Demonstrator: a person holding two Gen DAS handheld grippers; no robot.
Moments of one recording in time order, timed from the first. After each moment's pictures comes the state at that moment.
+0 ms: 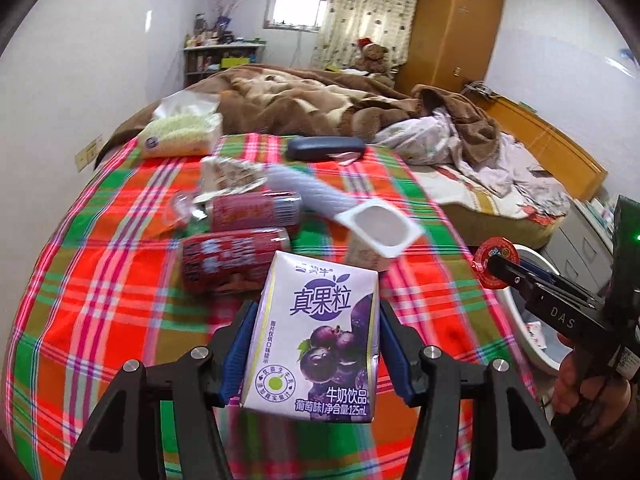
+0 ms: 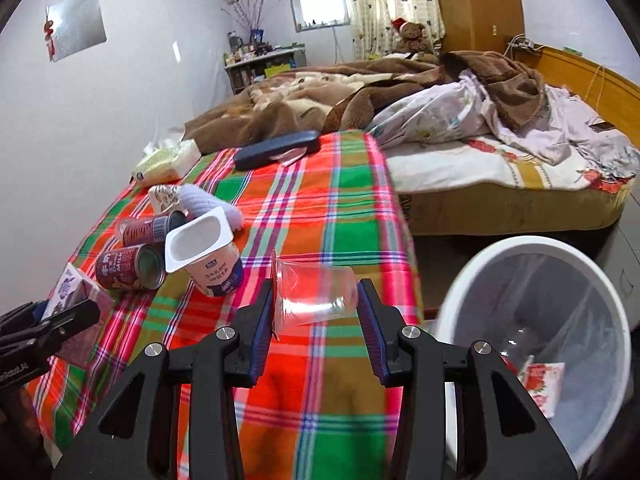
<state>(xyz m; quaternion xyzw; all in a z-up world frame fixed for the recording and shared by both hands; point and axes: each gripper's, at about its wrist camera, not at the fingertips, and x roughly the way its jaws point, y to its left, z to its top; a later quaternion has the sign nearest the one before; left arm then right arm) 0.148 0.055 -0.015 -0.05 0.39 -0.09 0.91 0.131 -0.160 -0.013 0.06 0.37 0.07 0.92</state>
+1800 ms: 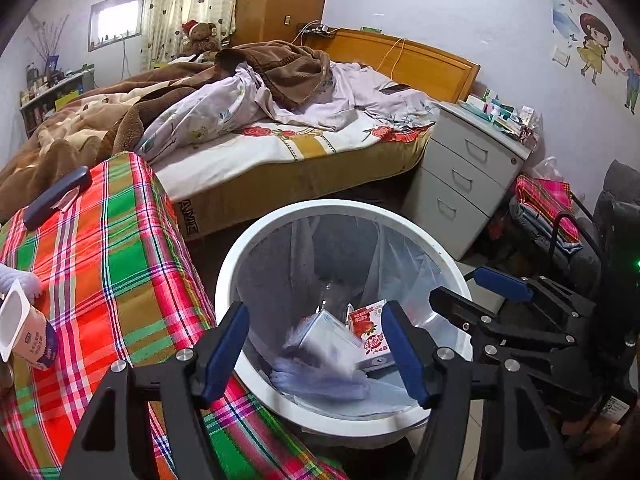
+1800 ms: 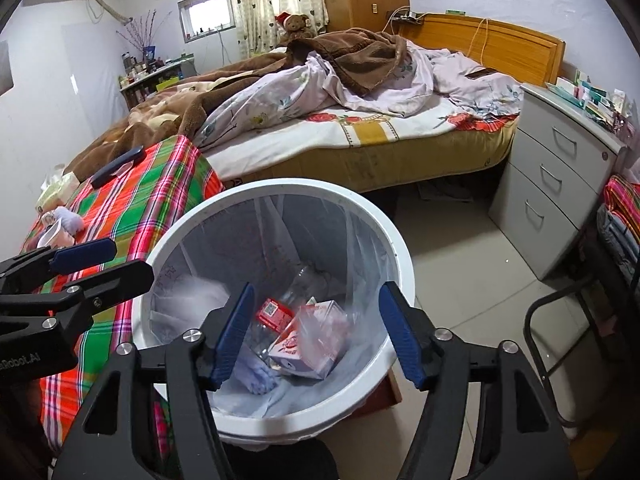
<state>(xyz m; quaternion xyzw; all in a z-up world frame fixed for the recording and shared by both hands) 0.156 -0.233 -0.021 0.06 0.40 -0.33 0.85 0.064 -0.327 -0.026 0.09 0.39 -0.09 0.91</state>
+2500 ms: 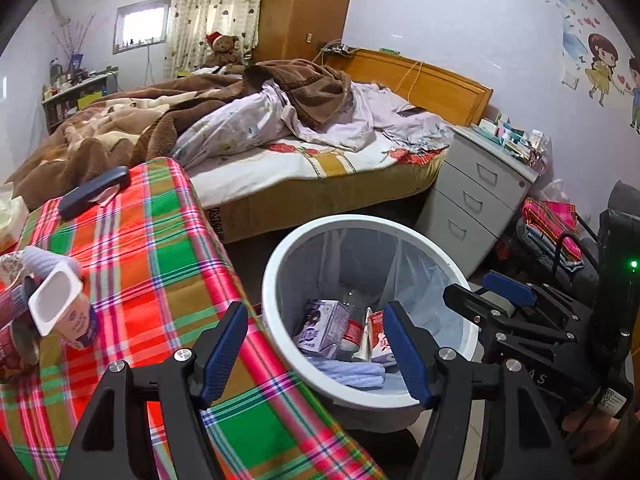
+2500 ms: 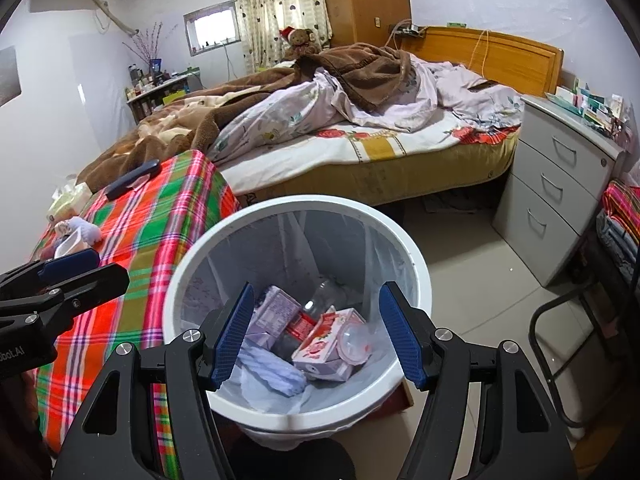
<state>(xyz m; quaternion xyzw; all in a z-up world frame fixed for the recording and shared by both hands) 0.141 -0.183 0.001 0.03 0.38 -0.30 0.87 0.057 -0.310 -0.012 0.09 0.36 -0.09 0.92</state>
